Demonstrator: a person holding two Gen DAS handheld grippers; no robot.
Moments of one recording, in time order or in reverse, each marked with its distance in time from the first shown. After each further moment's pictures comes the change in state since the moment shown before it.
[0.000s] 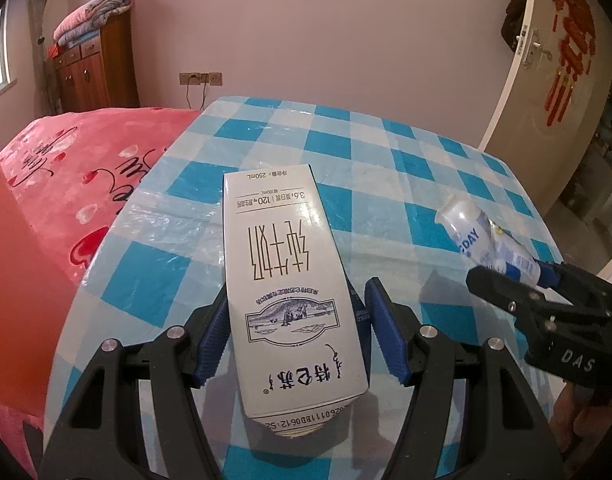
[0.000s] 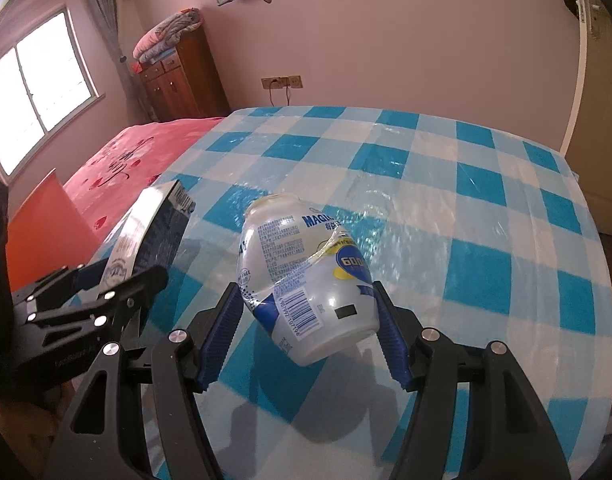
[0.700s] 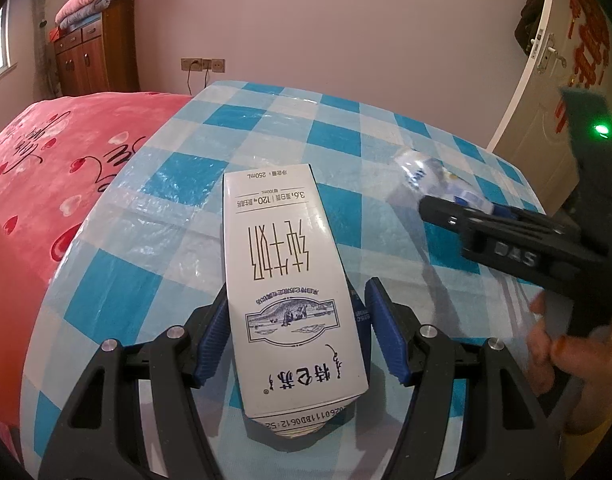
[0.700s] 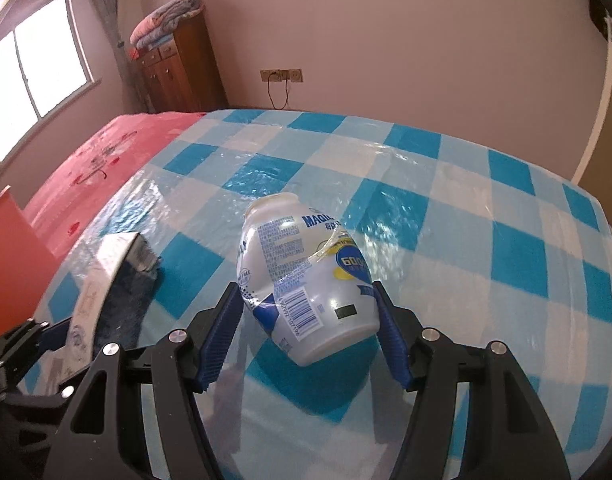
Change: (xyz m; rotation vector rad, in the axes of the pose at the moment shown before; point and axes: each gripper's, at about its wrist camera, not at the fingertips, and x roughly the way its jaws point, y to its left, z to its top) left arm 0.043 0.001 0.014 -0.045 0.041 -0.006; right arm 0.079 -0.022 0.062 -0.046 0.022 -0.017
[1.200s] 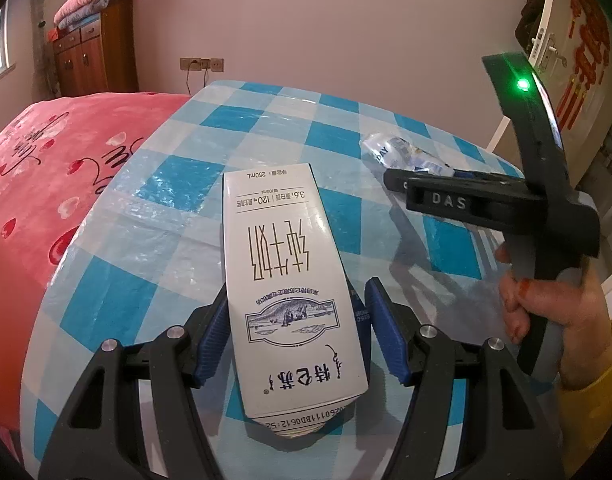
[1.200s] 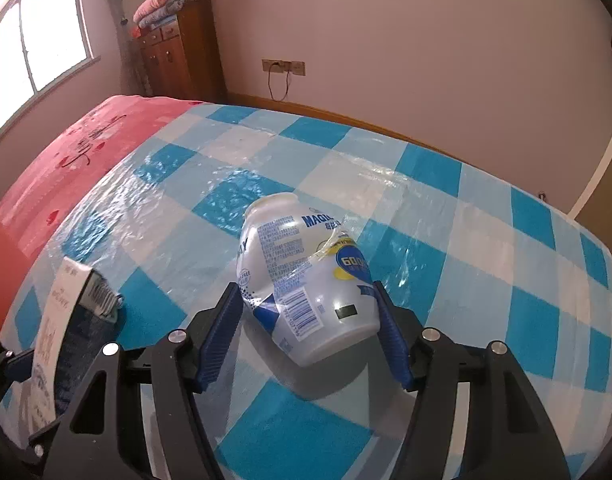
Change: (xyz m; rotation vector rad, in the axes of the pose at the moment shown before) left arm 0.003 -0.001 0.003 0.001 0.003 -0.002; right arm 0.047 -0.001 0.036 -0.087 0.034 -0.042
